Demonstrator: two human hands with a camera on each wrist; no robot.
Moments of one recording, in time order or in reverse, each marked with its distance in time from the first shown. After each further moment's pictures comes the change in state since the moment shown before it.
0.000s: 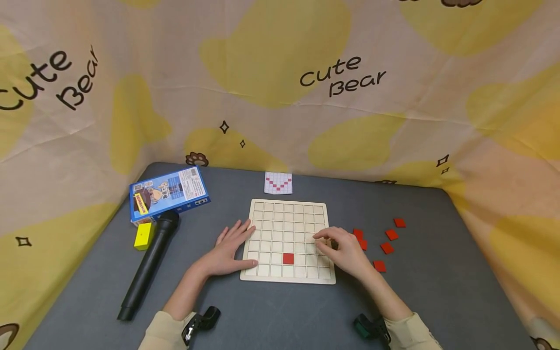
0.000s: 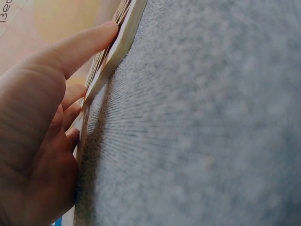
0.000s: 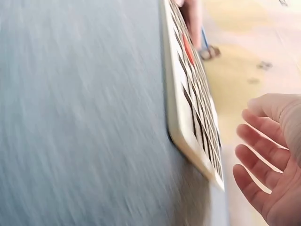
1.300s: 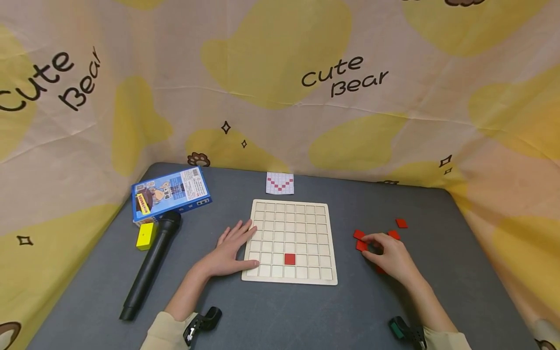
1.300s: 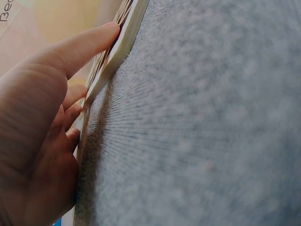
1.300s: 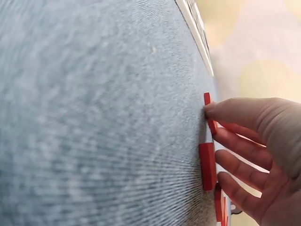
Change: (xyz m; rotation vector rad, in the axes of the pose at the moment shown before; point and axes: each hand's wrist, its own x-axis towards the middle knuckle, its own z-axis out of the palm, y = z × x) left_hand -0.001 -0.002 0.000 0.007 0.001 -0.006; right_hand -0.043 0.061 -0.066 -0.239 -0.028 0.208
